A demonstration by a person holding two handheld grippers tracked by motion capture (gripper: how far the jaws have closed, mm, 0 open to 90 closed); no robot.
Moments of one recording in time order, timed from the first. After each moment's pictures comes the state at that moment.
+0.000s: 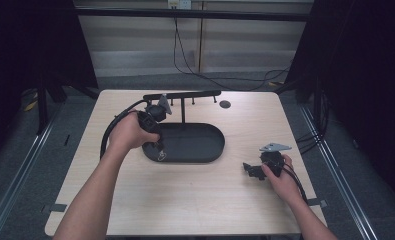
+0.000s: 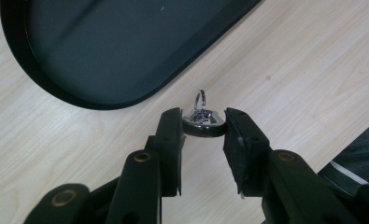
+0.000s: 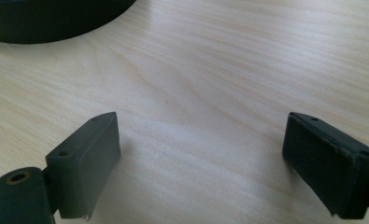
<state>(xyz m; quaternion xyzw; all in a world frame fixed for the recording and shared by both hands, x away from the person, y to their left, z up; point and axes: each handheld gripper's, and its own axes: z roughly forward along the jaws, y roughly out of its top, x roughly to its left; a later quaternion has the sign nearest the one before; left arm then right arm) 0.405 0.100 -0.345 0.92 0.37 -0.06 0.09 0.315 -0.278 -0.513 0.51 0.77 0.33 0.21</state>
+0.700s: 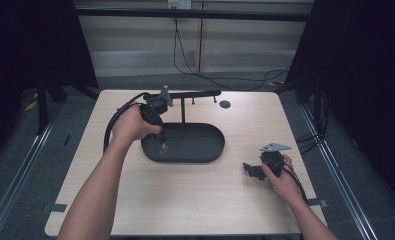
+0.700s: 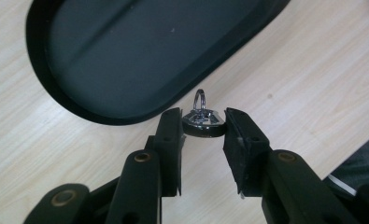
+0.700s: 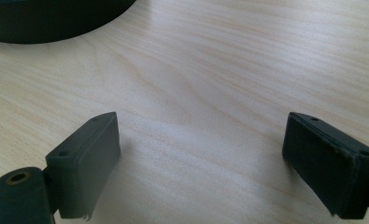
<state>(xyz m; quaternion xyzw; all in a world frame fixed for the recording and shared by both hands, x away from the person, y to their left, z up) 0.423 0.096 -0.339 0.92 0.39 -0.05 0.09 0.315 -0.278 -0.513 0.51 0.77 0.33 0.21</state>
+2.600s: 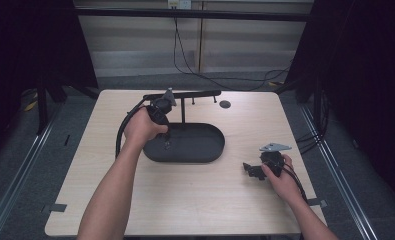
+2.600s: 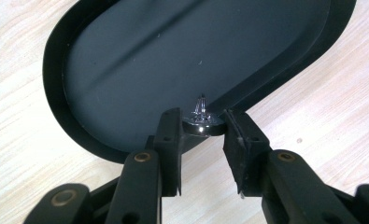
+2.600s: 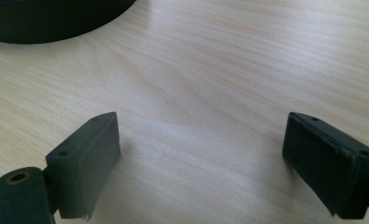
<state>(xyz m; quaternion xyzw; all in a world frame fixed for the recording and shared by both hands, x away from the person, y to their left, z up) 0.443 0.083 -0.370 0.90 0.42 -0.02 0.10 0.315 -0.278 -0.513 0.51 0.77 0.33 0.21</state>
